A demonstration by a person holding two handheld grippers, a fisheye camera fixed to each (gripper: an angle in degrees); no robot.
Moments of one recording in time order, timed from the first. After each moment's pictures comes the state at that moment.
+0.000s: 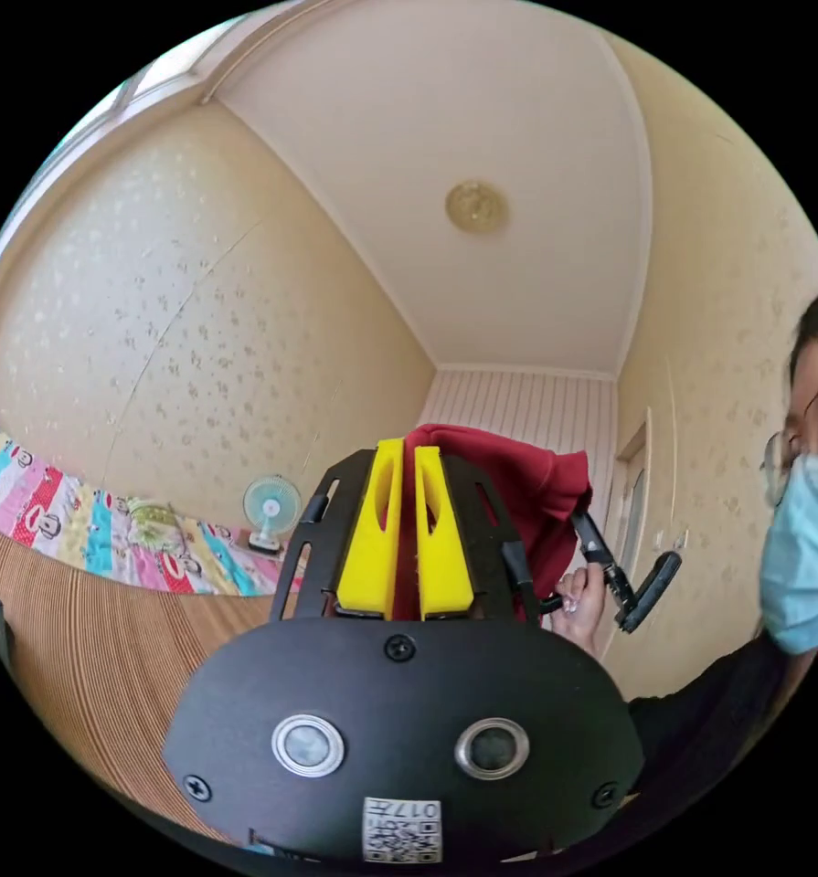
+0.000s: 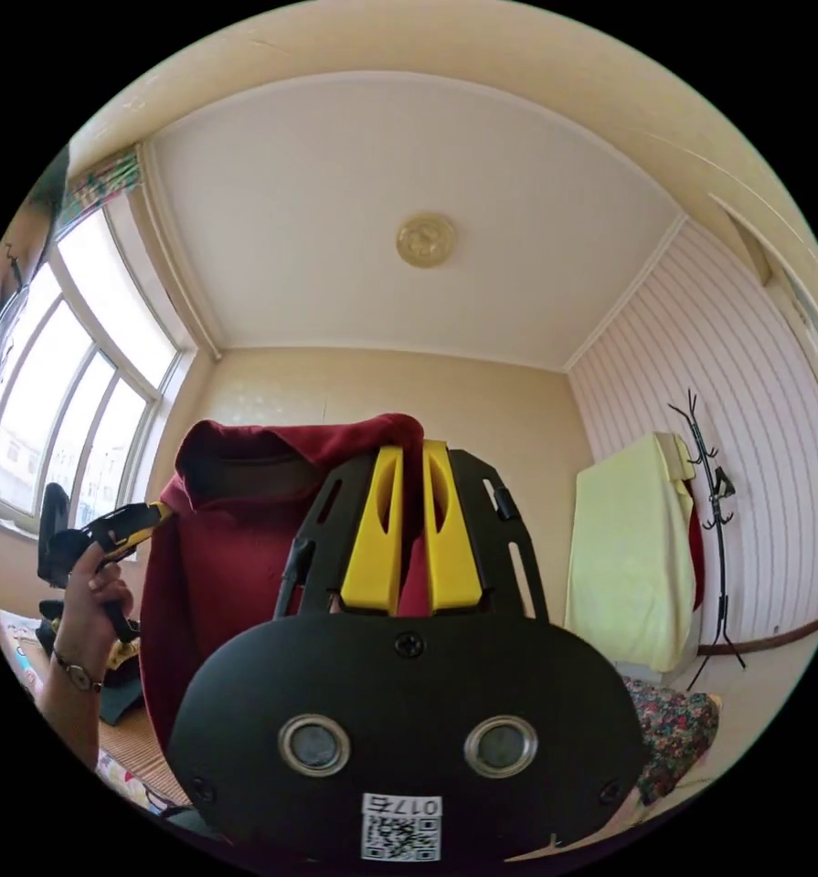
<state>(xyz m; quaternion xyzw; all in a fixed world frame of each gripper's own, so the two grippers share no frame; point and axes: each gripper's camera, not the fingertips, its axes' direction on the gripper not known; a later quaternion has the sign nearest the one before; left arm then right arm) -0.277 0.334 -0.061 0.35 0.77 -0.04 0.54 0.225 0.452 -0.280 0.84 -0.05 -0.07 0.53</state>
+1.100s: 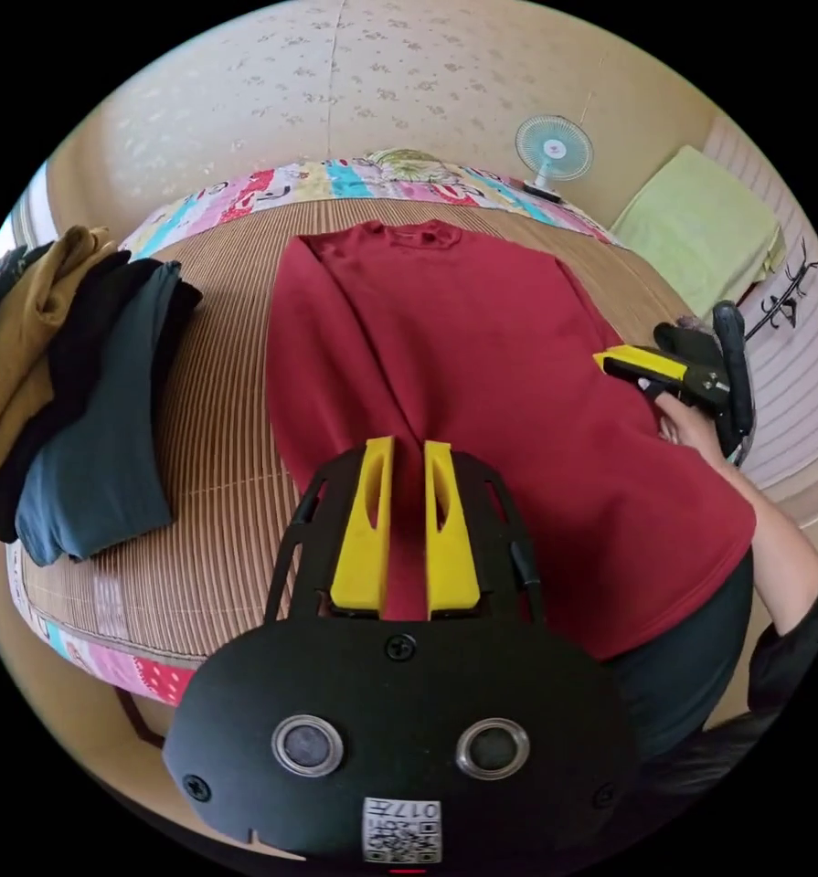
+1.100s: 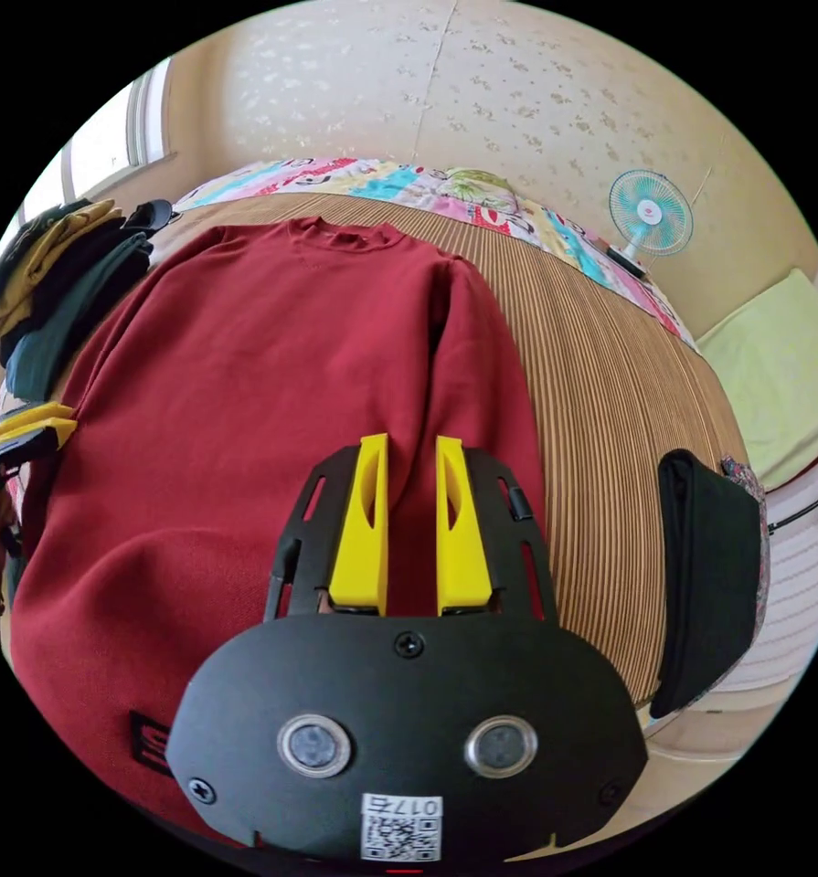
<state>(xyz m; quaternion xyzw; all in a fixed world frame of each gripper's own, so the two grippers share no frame) 0.049 0.350 0.246 -0.11 0.43 0.18 0.88 0.125 -0.010 0.390 0.25 0.06 -0.27 0.93</state>
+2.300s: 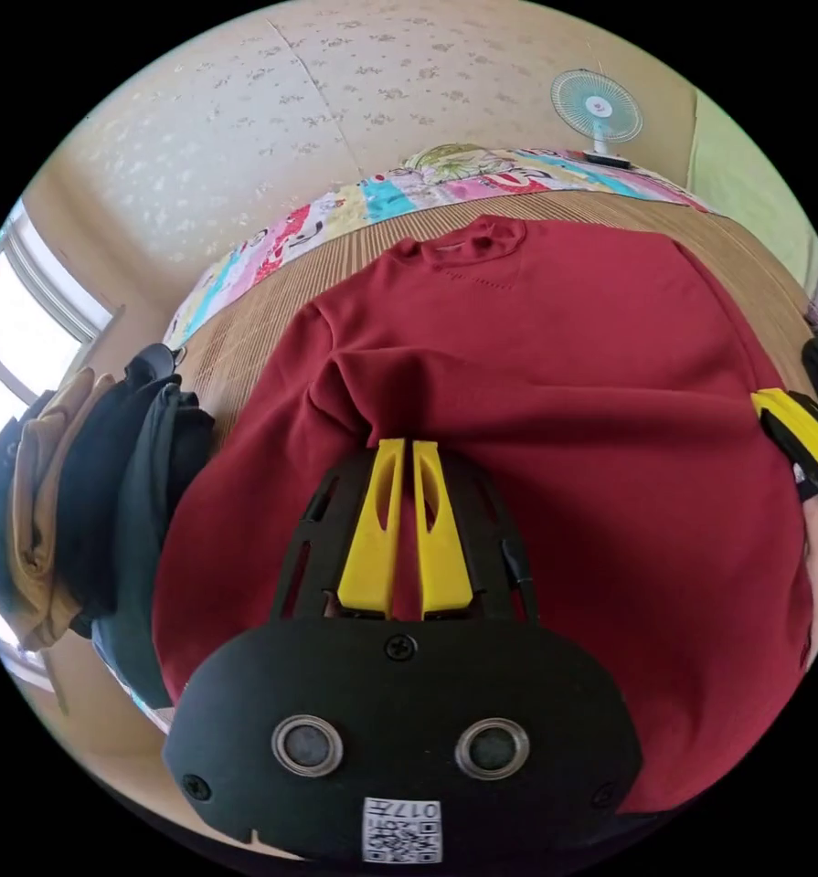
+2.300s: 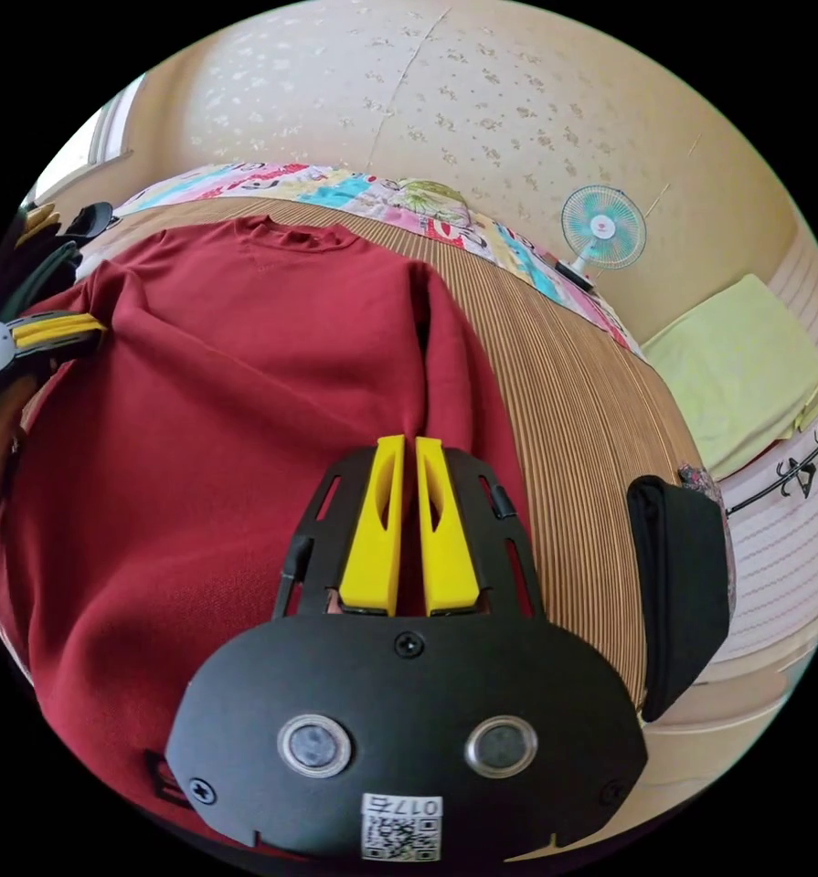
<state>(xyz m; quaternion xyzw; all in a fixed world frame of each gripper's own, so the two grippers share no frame) 0.266 0.247 0.278 -0.02 0.22 0.23 0.95 0.214 -0.039 0.465 0.30 0.16 -0.22 0.92</state>
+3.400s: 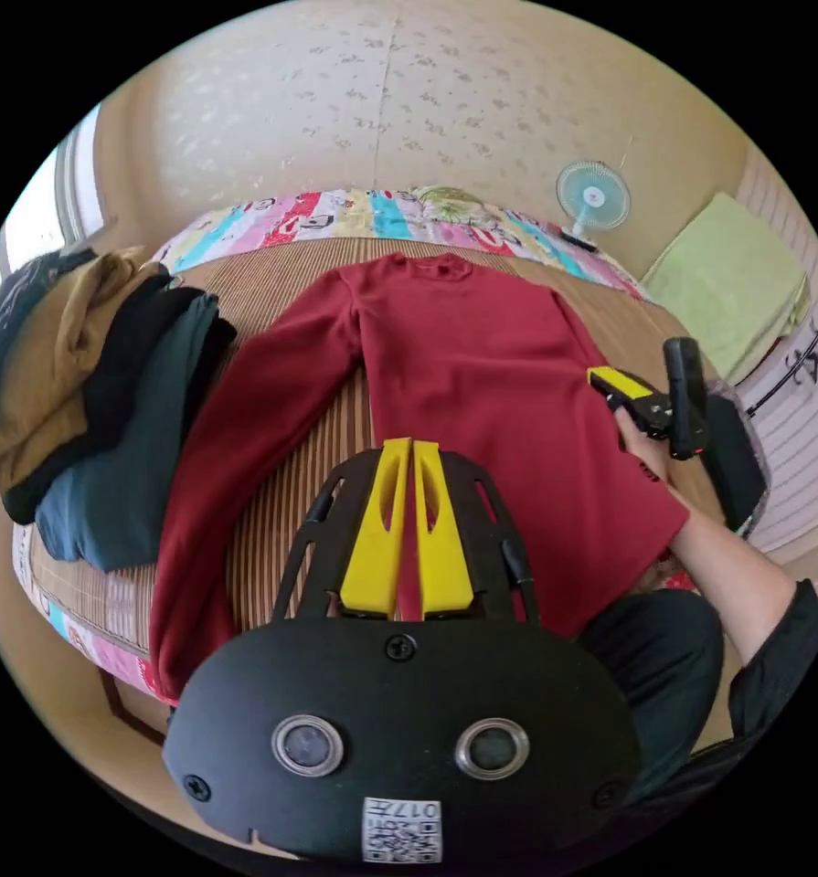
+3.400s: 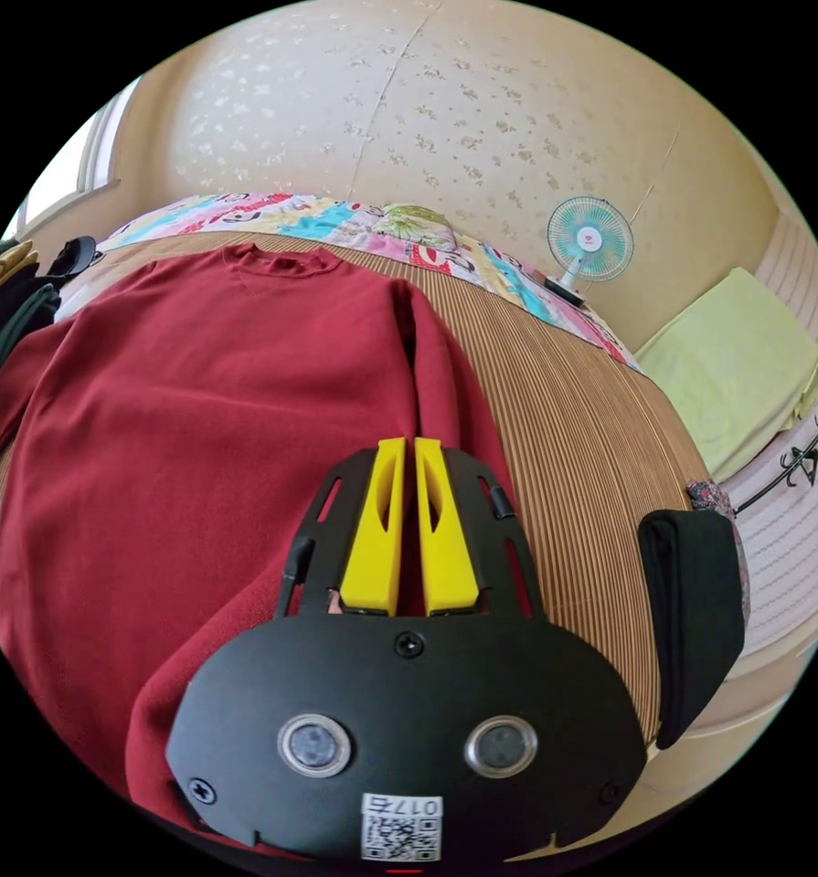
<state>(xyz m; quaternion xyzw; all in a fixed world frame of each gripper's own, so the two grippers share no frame) 0.041 0.256 0.260 -0.09 0.36 0.16 0.91 0.211 -0.076 0.339 0.33 0.13 -0.20 0.91</state>
